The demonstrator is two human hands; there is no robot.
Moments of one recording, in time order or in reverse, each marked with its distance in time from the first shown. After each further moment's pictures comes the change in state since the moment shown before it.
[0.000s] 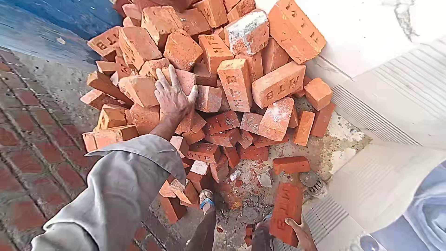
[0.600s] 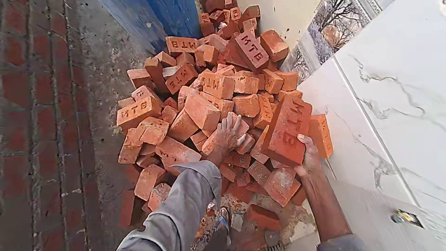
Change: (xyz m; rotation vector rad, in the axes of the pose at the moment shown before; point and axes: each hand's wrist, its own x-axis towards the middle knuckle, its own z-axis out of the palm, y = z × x) left_hand 0.020 -0.018 0.074 -0.132 0.121 0.022; right_hand -0.123 -0.715 0.168 0.387 -0.833 -0.573
